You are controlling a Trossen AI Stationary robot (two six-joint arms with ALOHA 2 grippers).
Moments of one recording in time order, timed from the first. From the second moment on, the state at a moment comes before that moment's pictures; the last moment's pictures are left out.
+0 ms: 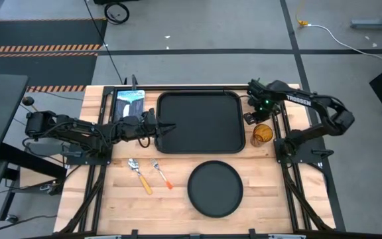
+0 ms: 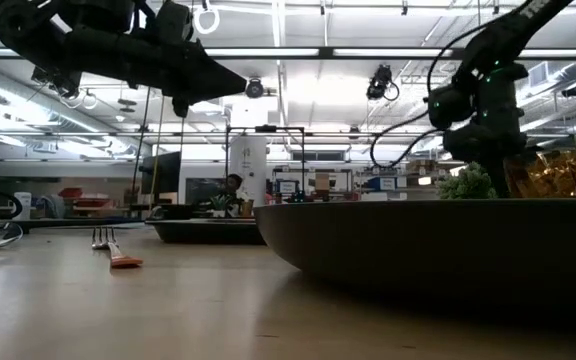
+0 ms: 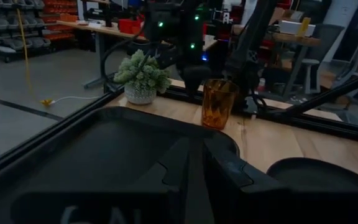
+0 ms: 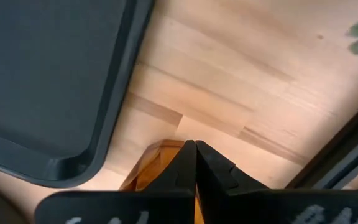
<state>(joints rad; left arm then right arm) 0.08 1.20 0.41 0.71 -0.19 -0.15 -0.86 1.34 0.82 -1.08 -0.18 0.33</state>
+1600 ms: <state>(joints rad) 0.08 1.20 0.41 0.73 -0.19 -0.14 -0.72 1.33 0.81 -1.29 0.01 0.50</state>
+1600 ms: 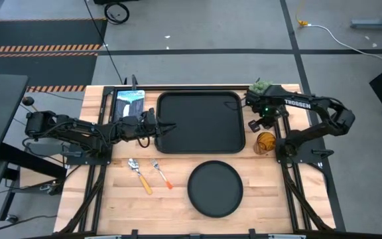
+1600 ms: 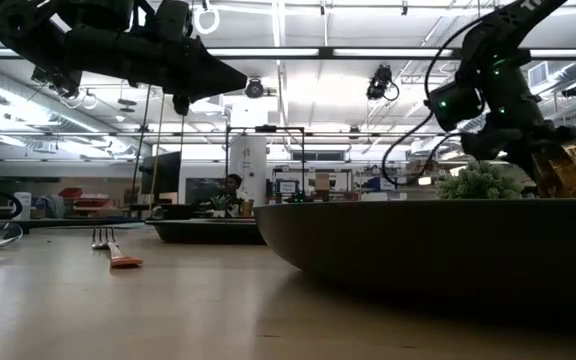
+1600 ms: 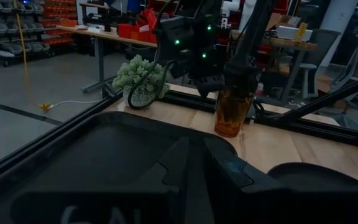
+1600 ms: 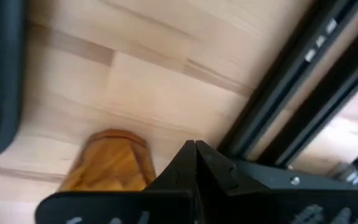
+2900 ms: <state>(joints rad) -0.08 1.45 0.79 0.42 -0.08 -0.10 -0.13 1.31 0.69 -1.13 -0.27 0.95</state>
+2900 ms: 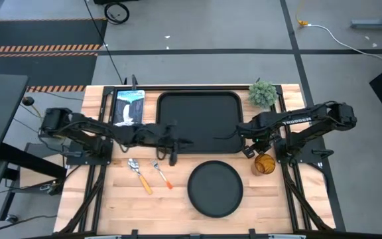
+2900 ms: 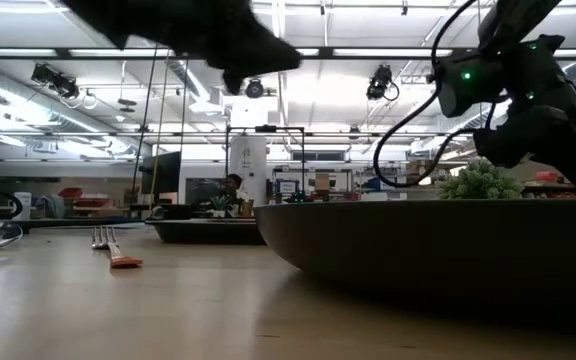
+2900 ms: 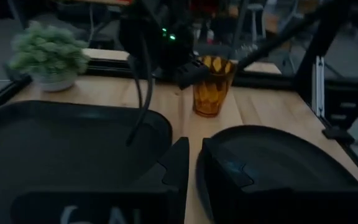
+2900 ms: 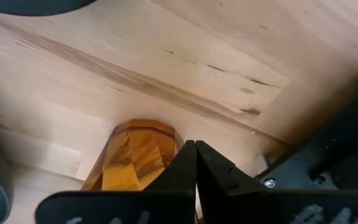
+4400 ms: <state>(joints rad) -0.11 2.38 2.04 -0.04 0.07 0.25 -0.10 0.87 0.69 -1.18 0.05 1.11</state>
